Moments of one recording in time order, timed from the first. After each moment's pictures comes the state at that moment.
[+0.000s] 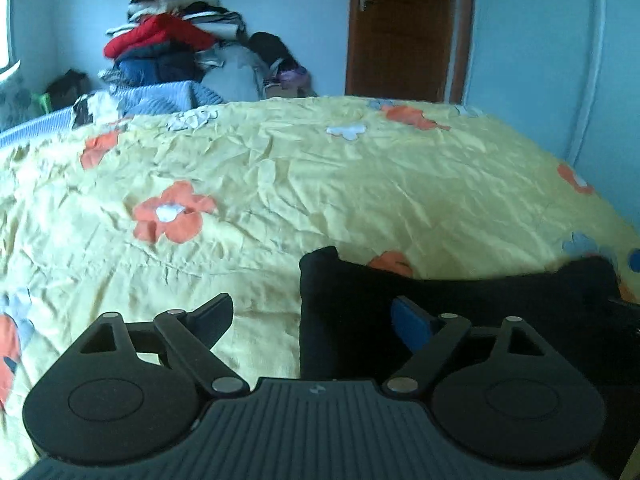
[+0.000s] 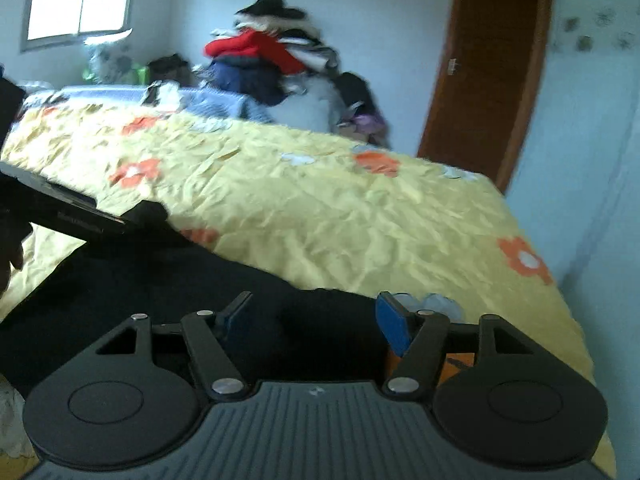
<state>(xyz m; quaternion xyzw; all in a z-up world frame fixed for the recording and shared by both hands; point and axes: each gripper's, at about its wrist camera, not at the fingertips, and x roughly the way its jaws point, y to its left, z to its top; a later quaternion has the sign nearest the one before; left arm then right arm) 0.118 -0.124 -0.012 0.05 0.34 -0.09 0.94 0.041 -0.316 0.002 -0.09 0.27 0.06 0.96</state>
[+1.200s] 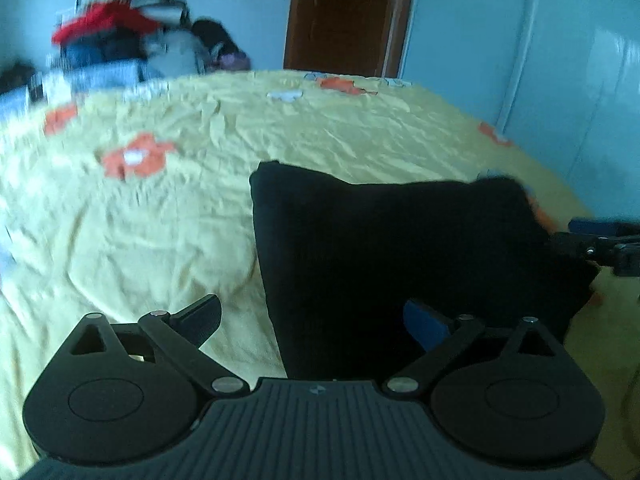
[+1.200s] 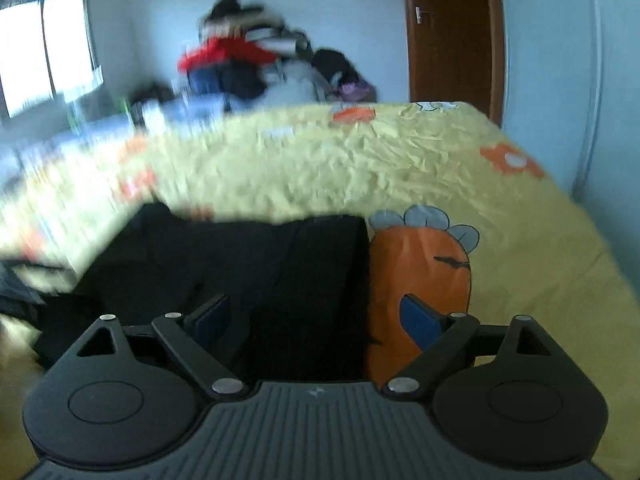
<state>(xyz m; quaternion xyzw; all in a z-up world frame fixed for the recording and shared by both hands) 0.050 -0.088 -0.025 0.00 0.36 -0.20 0.91 -0.007 -0.385 -0.007 0.09 0.29 0.08 0.95</state>
